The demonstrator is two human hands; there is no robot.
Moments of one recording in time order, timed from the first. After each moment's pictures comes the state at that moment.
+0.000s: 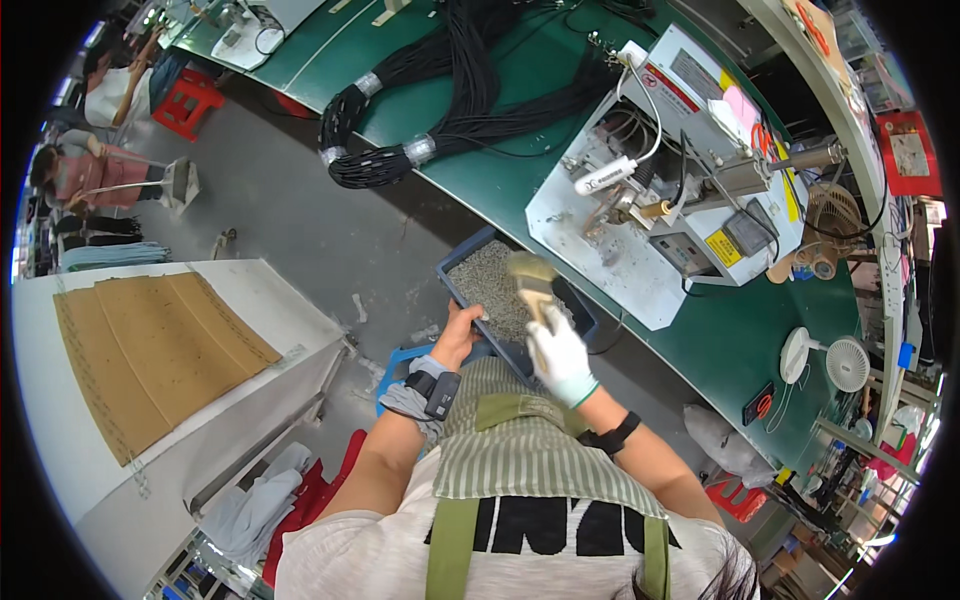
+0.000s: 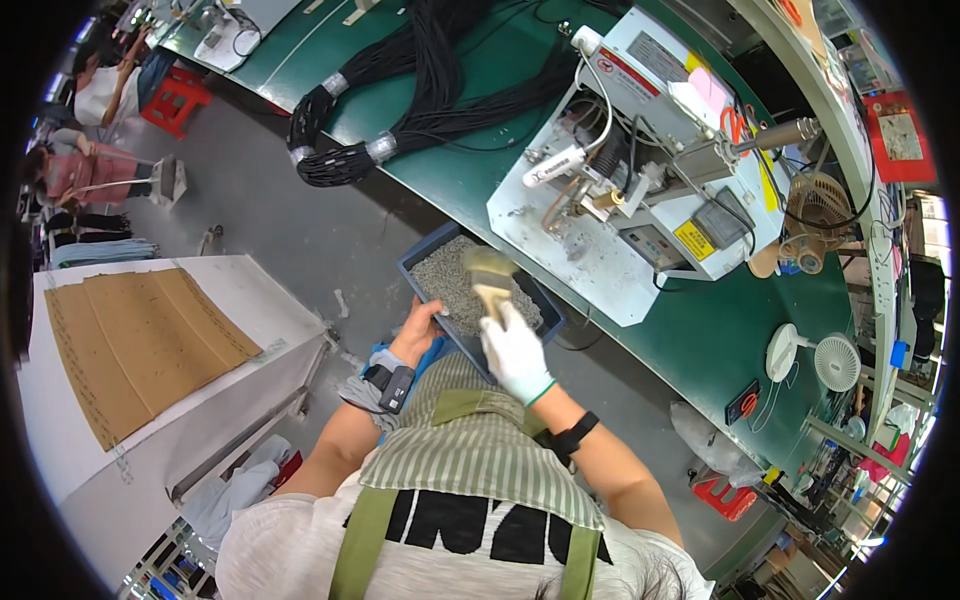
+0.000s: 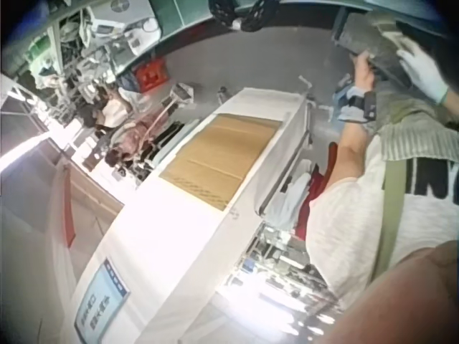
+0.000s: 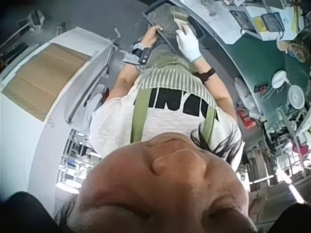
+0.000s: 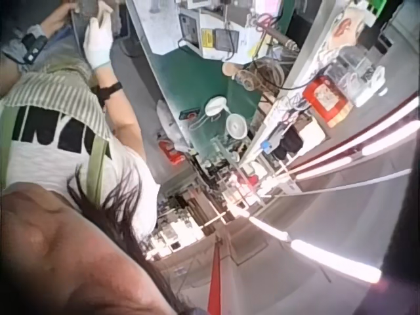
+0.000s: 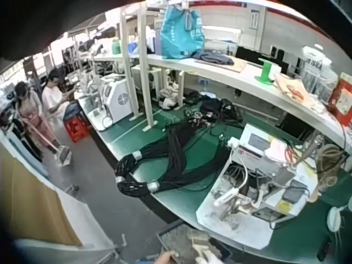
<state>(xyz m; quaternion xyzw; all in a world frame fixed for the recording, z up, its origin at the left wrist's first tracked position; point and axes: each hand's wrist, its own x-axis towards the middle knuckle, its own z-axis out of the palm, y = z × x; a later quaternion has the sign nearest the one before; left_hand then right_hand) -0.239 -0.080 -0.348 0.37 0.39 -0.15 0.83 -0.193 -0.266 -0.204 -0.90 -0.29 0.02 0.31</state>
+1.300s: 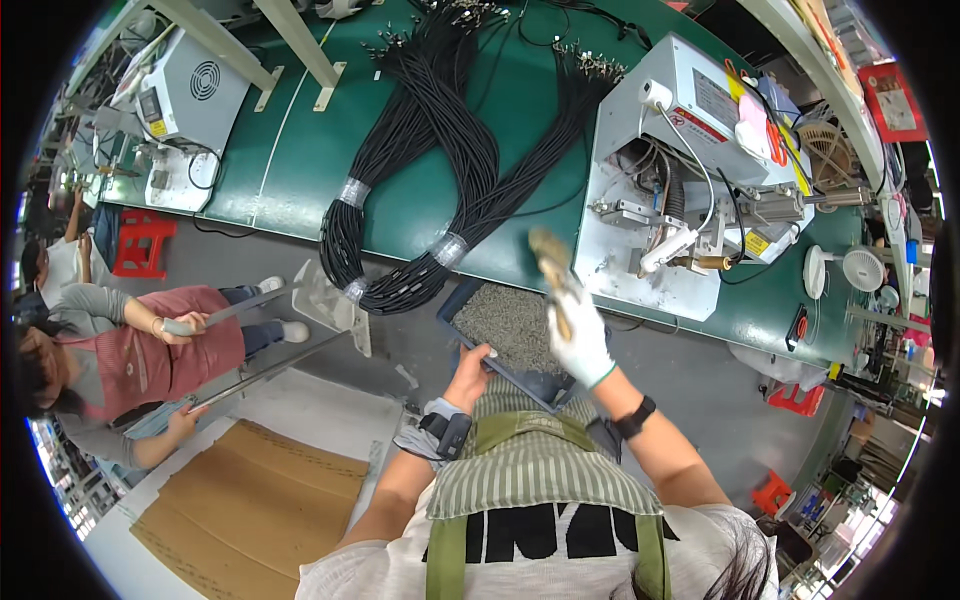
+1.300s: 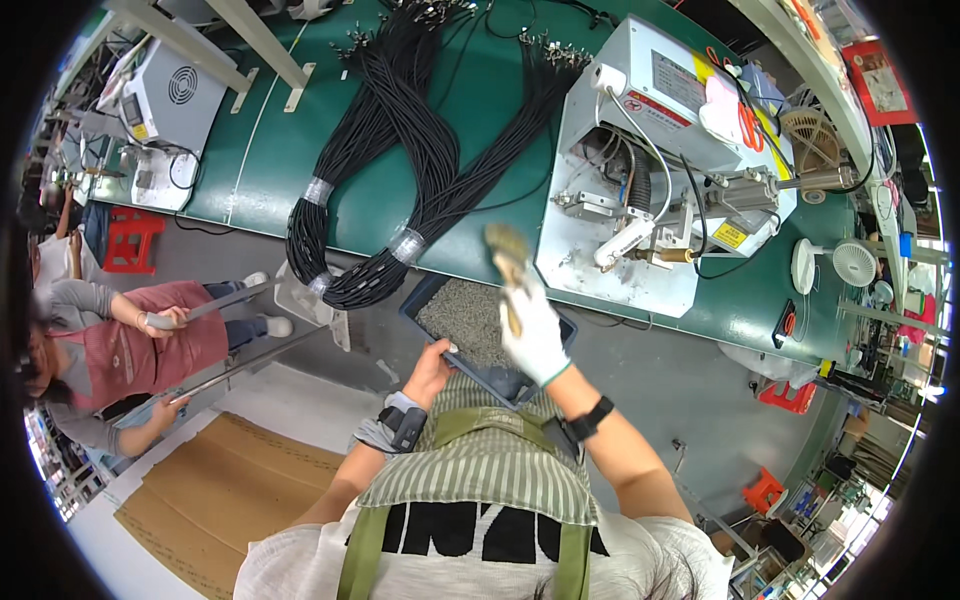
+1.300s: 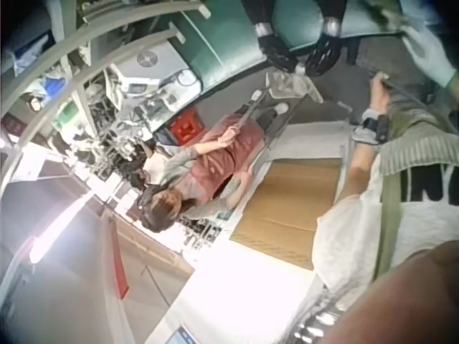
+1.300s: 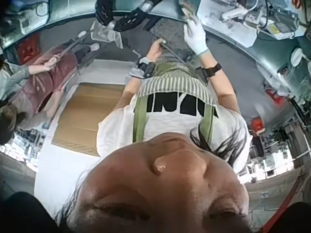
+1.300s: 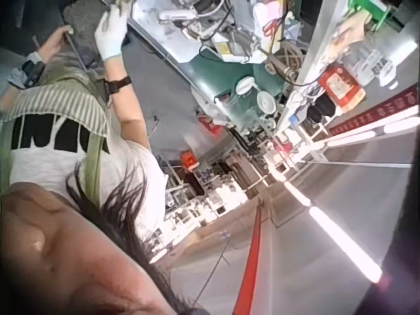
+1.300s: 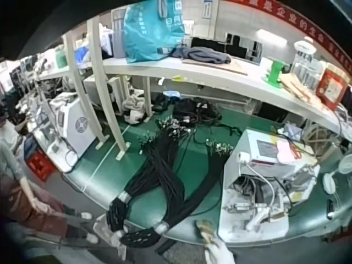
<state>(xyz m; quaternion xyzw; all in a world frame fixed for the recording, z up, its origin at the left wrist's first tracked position) -0.191 0.052 -0.343 0.34 0.43 -0.30 0.78 -0.114 -0.136 -0.205 -0.93 -0.06 -0.03 0.35</state>
